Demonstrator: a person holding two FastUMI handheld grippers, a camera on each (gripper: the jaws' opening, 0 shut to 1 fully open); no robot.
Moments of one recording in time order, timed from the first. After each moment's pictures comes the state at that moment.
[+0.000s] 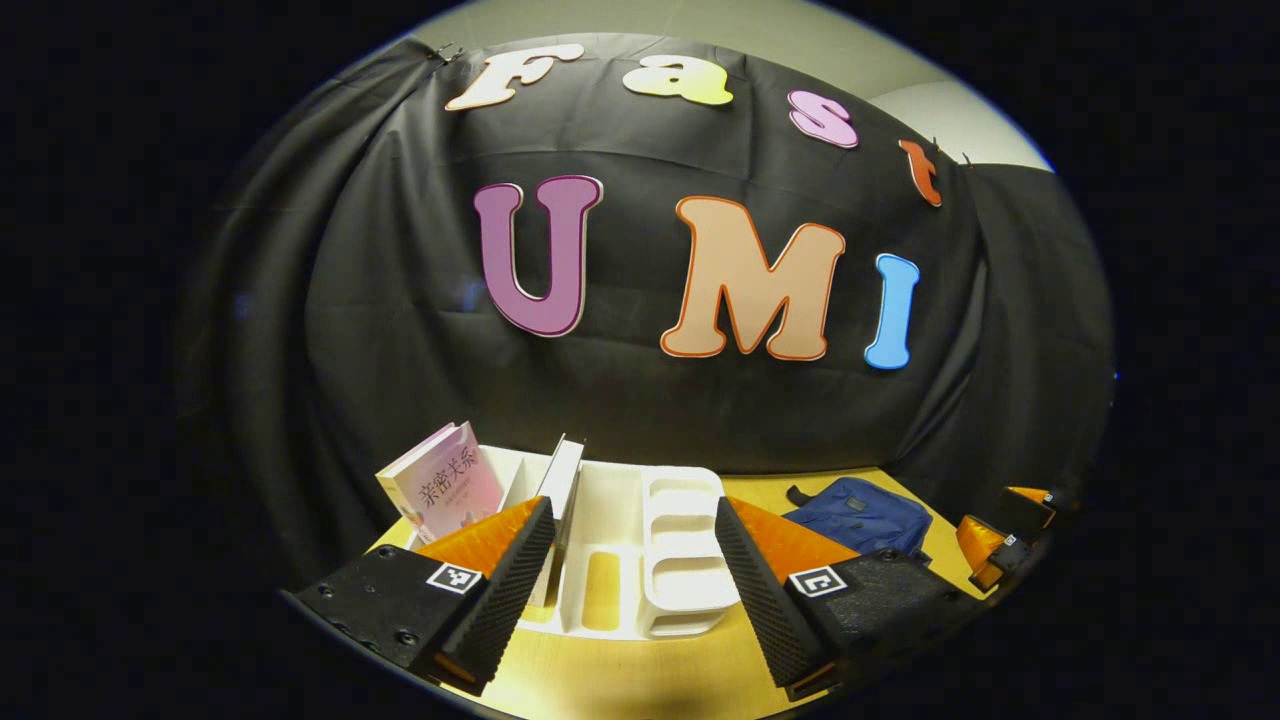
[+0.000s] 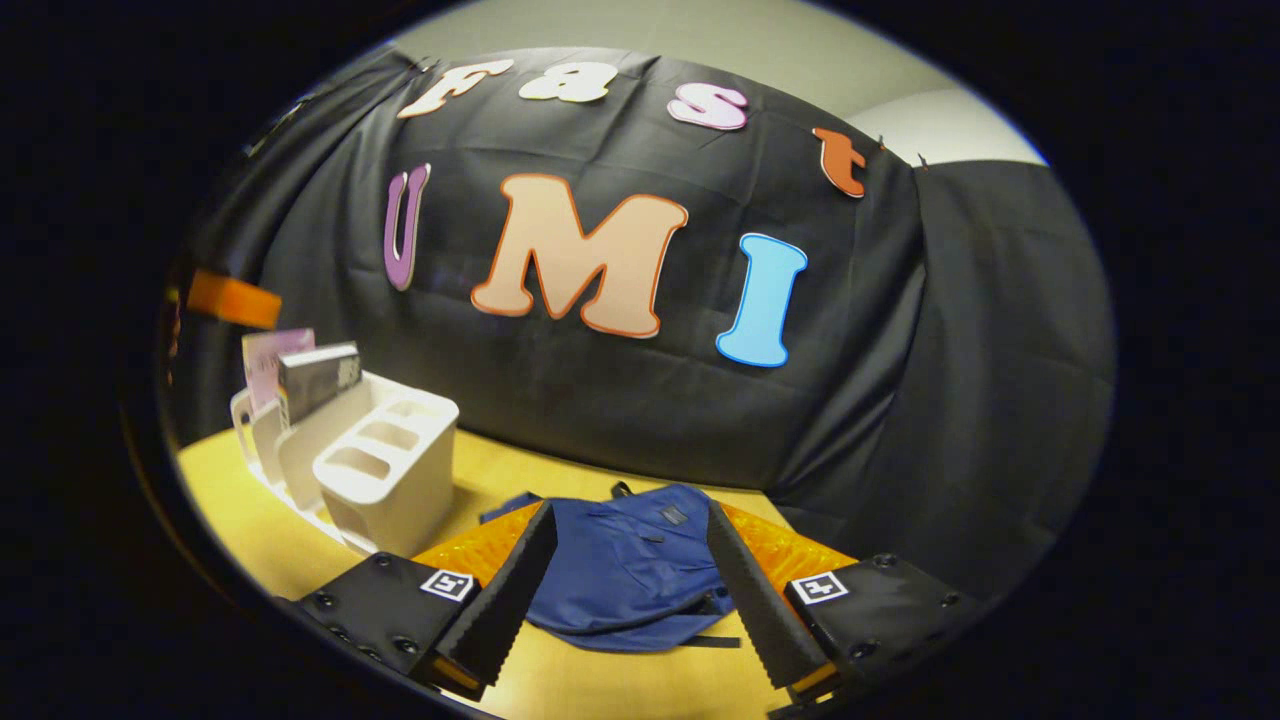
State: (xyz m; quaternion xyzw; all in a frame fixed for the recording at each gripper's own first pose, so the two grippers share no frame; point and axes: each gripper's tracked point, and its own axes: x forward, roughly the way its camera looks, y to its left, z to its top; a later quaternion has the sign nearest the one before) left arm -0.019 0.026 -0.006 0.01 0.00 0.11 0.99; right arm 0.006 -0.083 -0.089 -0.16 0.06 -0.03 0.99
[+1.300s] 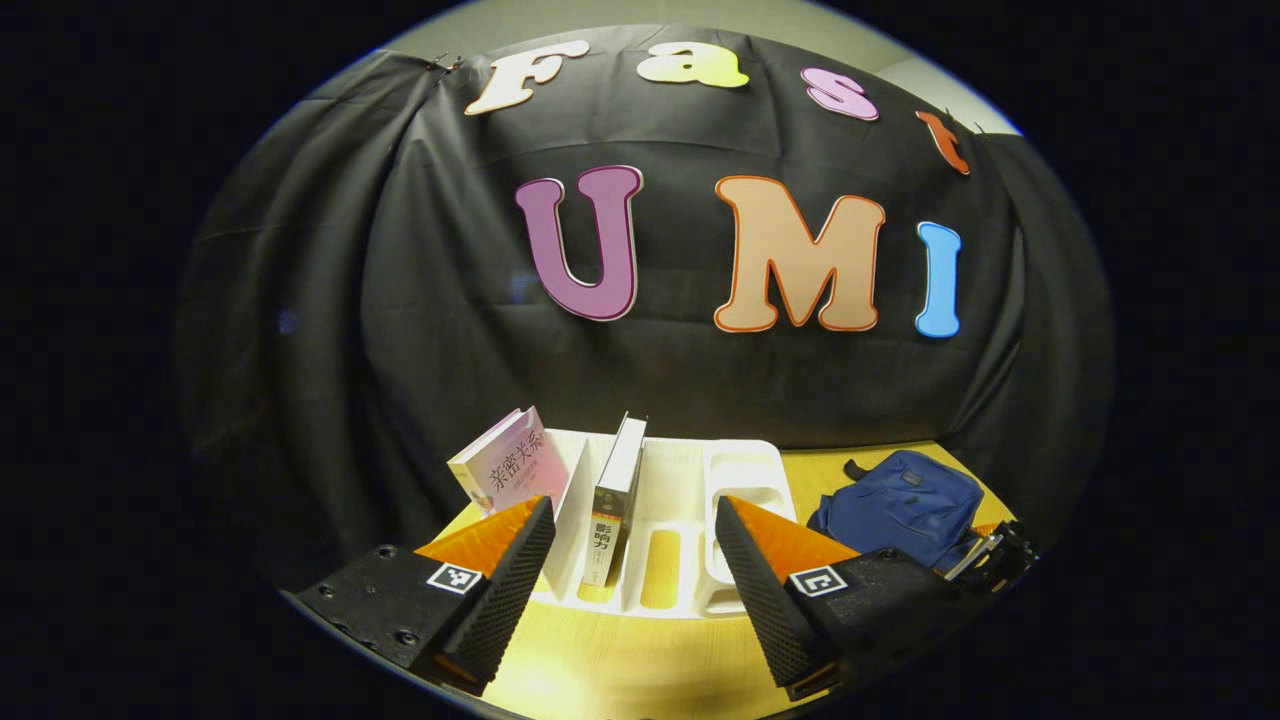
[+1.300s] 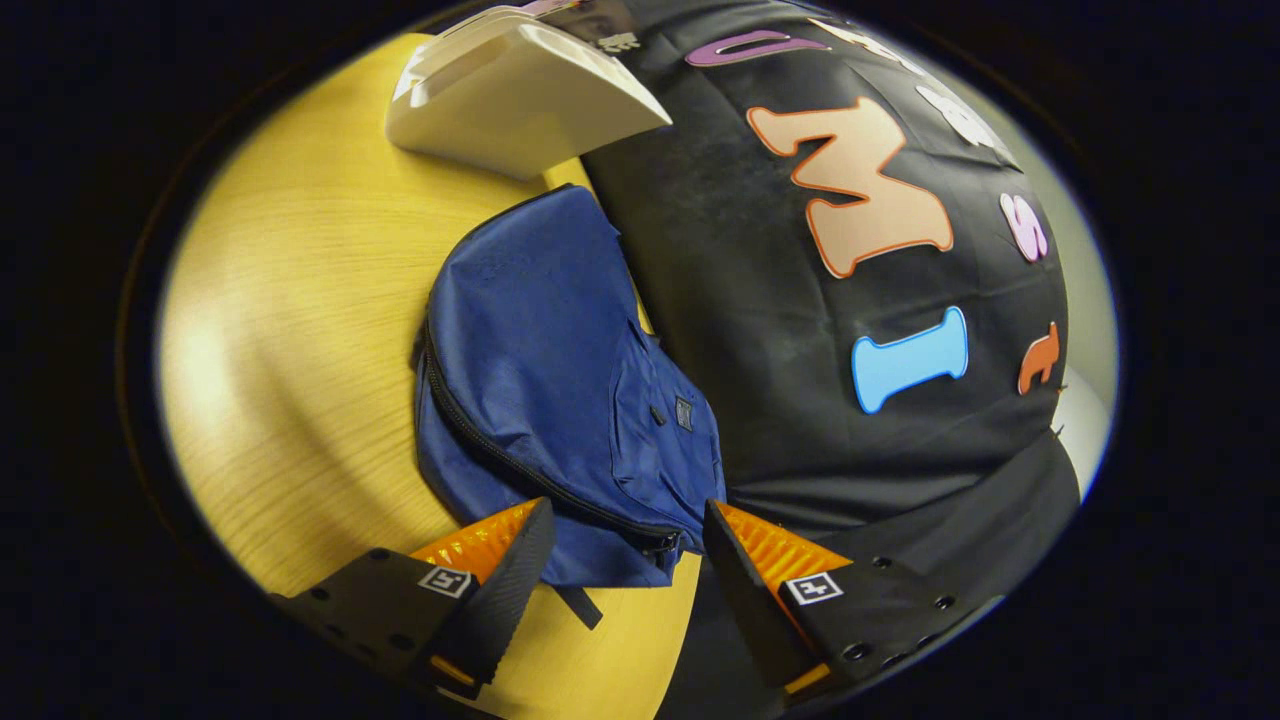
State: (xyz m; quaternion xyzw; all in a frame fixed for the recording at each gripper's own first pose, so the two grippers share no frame) left arm -0.047 0.047 -0.018 0.03 0.04 0.19 0.98; right arm 0.057 -0.129 -0.260 -0.58 0.15 0.04 0.80
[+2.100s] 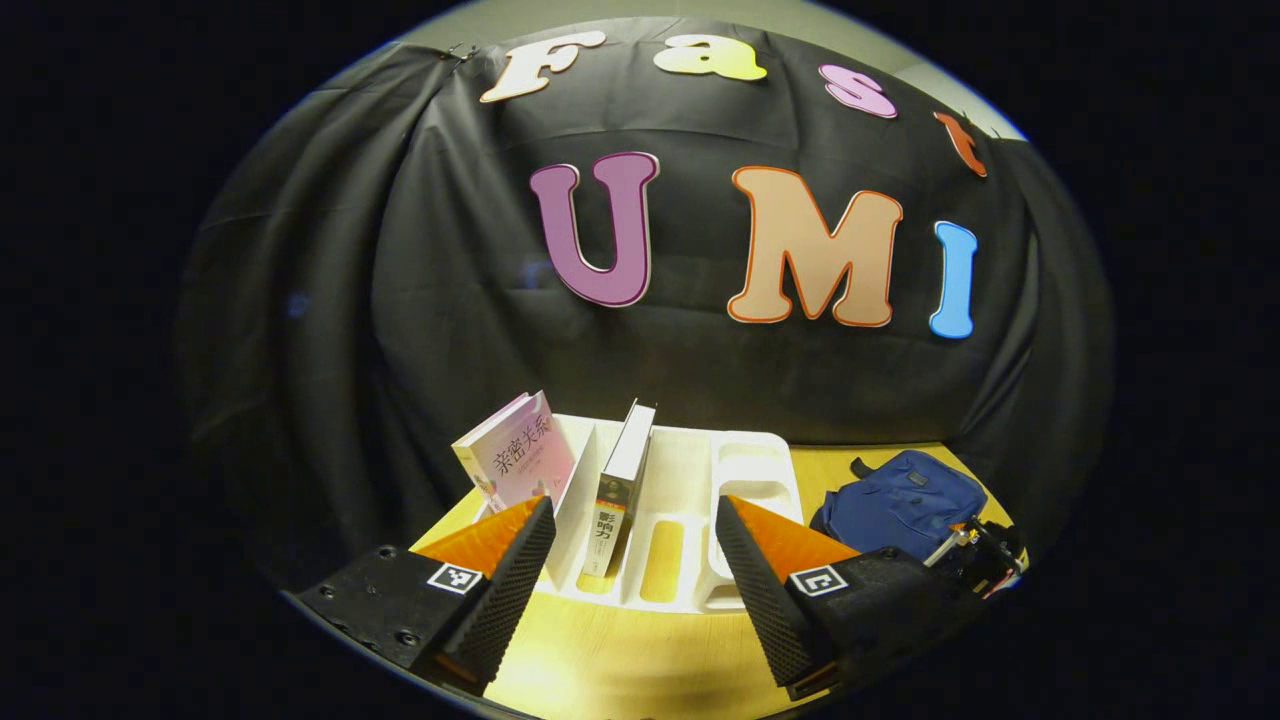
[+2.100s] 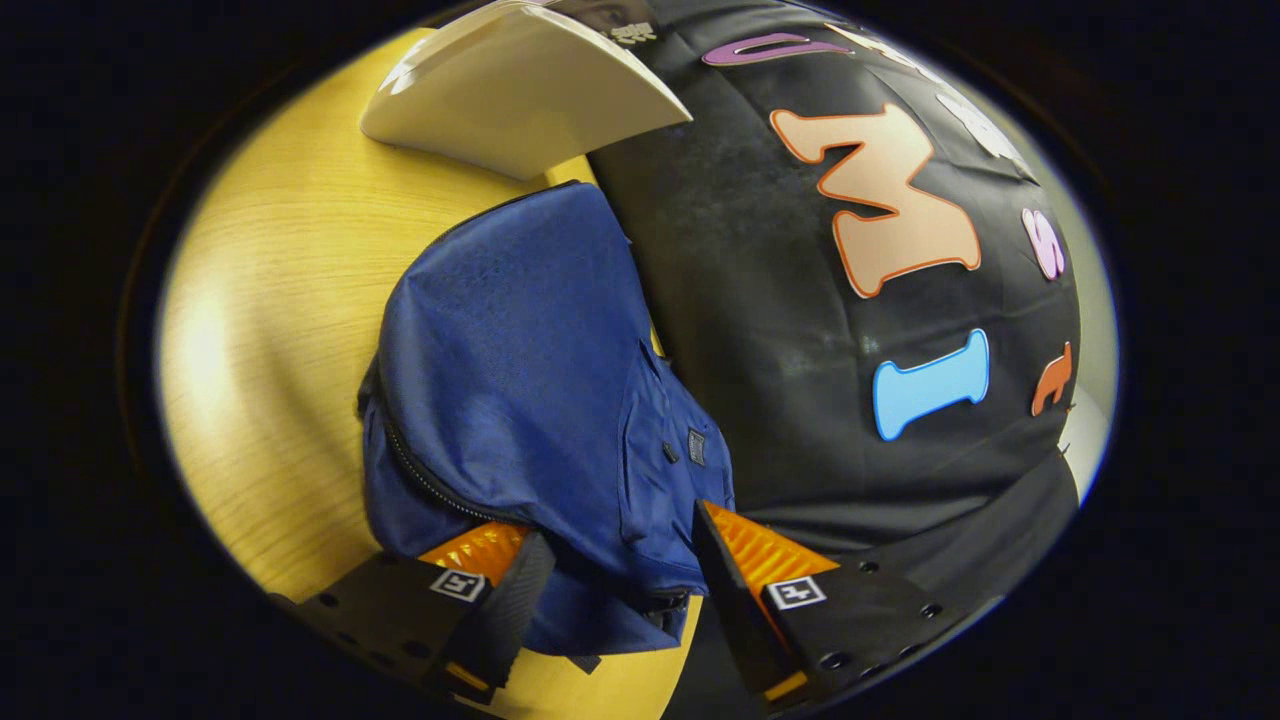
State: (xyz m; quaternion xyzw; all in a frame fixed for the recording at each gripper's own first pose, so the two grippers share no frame) left arm -0.050 0.051 -0.026 0.00 0.05 0.21 0.98; right arm 0.103 -0.105 -0.272 -0.58 0.14 0.06 0.80
